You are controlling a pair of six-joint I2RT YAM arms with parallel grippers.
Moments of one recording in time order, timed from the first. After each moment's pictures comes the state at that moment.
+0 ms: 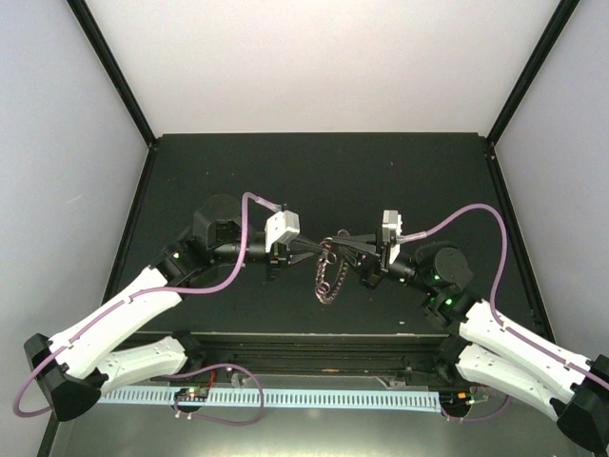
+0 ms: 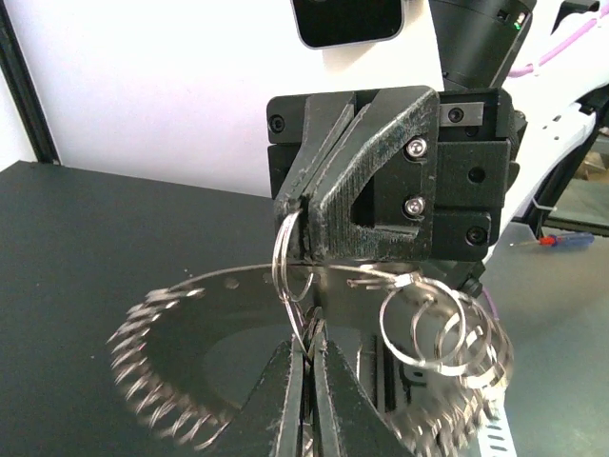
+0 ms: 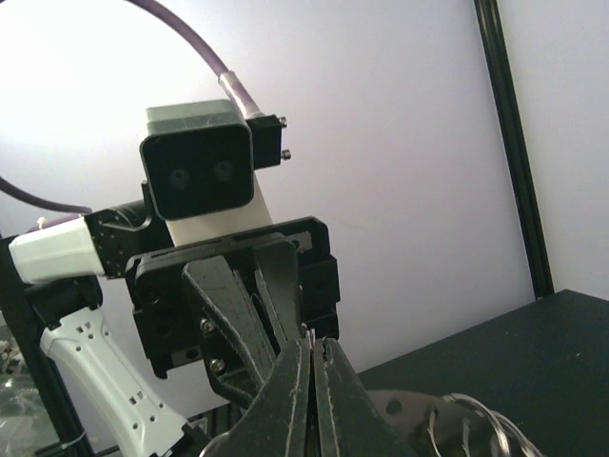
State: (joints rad) left arm -0.77 0.99 0.98 -0.24 0.68 0.04; right arm 0.81 0.82 0.49 0.65 -0.44 0.44
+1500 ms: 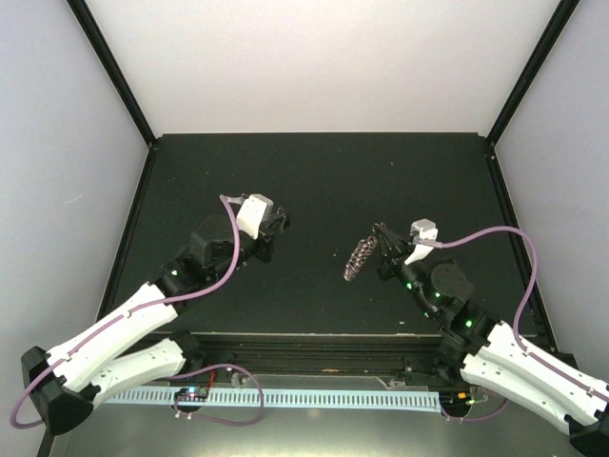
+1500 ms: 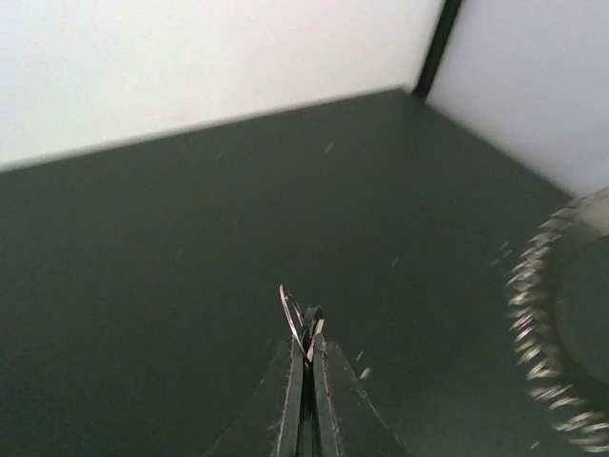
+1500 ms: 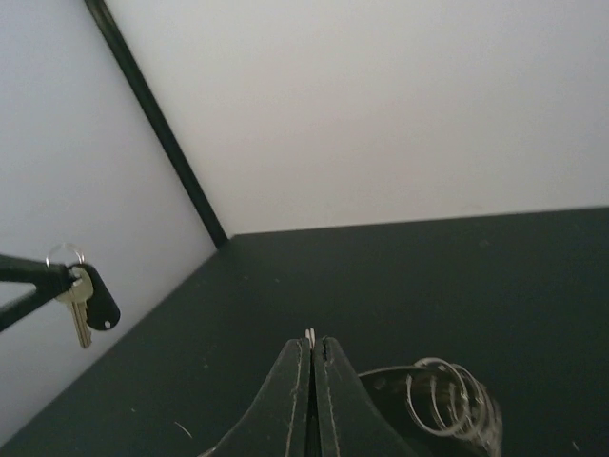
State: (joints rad) left arm -0.75 0.87 0.78 -0.18 -0.12 -0.18; right arm 0.89 0.55 0.41 0.16 0.36 0.36
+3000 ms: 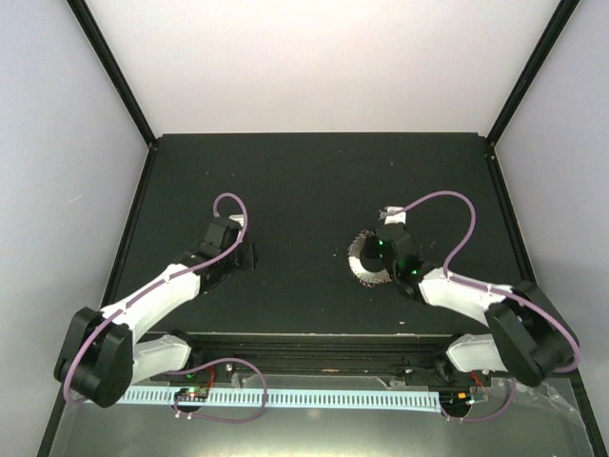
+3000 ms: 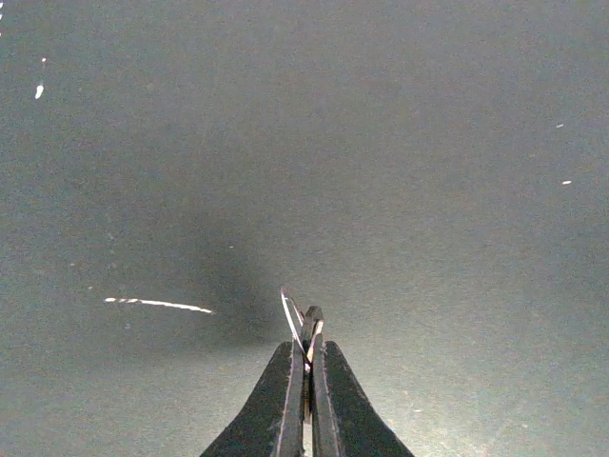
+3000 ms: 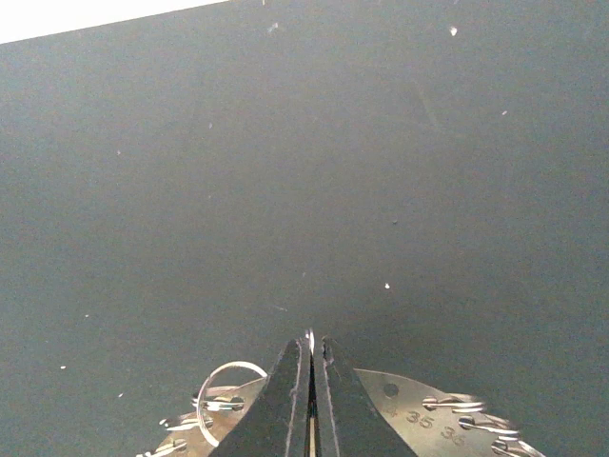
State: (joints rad) left arm -0.40 1.18 0.59 -0.29 -0.03 -0.43; right arm 0.60 1.37 0.52 0.28 0.34 0.44
